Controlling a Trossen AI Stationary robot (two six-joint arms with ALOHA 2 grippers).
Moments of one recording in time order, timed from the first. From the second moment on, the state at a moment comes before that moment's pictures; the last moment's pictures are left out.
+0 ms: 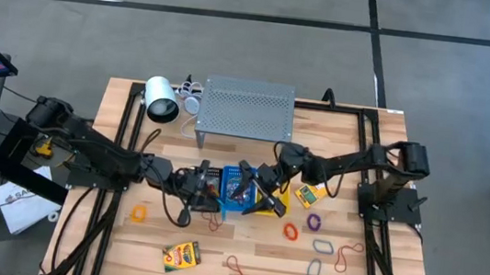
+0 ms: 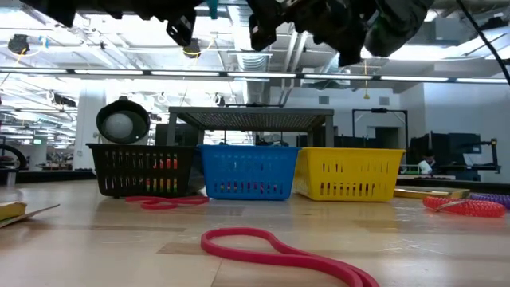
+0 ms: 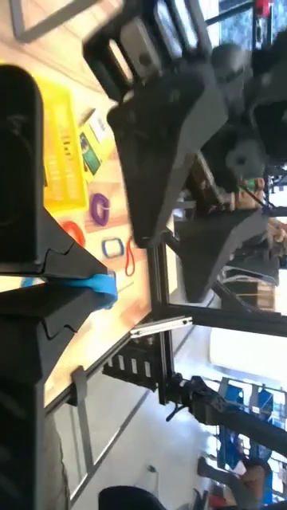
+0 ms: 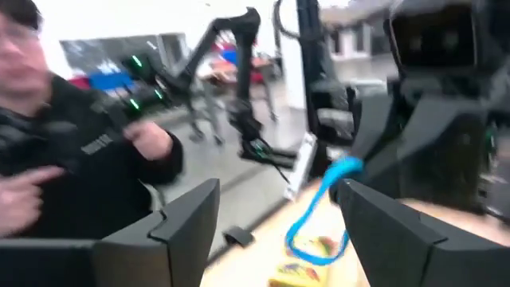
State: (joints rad) left arm -0.31 1.29 0.56 0.62 -0.11 -0.02; right arm 0.01 1.74 0.91 0.88 -0.76 0.18
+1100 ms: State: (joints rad) left arm -0.23 1.26 0.57 0.47 -0.15 -0.05; right arm 0.03 1.17 0.45 0.83 -0.54 0.07
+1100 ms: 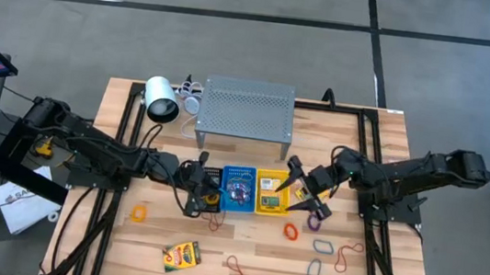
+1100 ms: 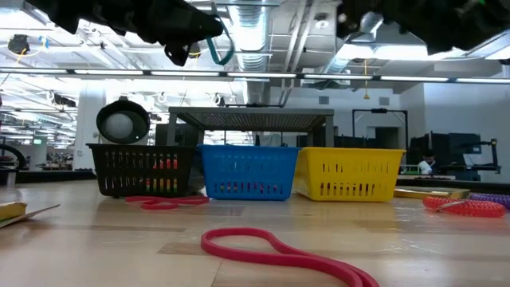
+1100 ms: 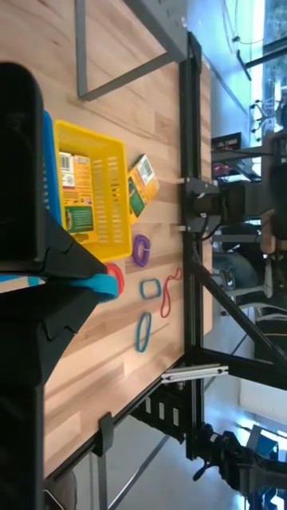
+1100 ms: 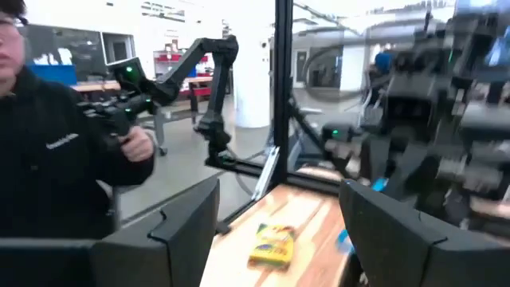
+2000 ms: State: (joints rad) left arm -0.10 1.62 0.78 0.33 -0.07 -0.06; right arm 0.15 1.06 0.17 1.11 -0.44 0.13
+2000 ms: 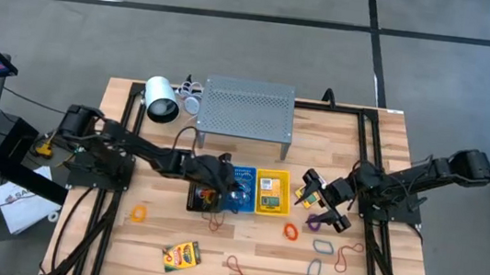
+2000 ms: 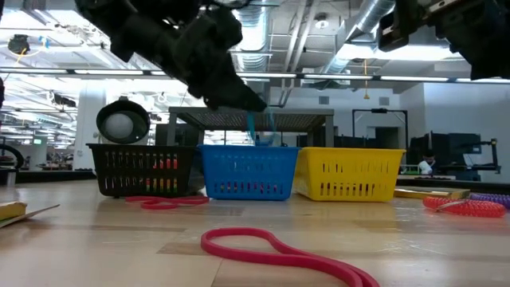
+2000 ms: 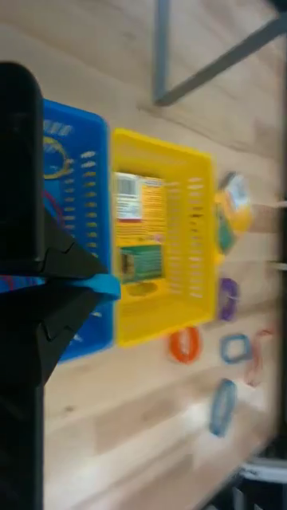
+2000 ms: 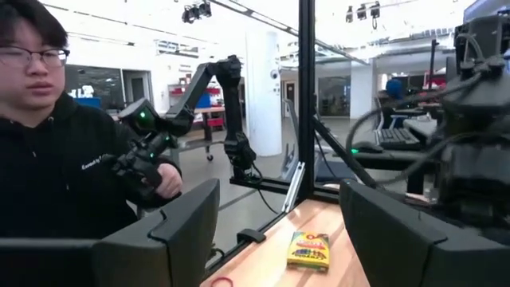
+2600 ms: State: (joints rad) left arm -0.09 1.79 0.92 0.13 -0.07 -0.09; right arm 0.16 1.07 0.17 1.10 -0.44 0.13
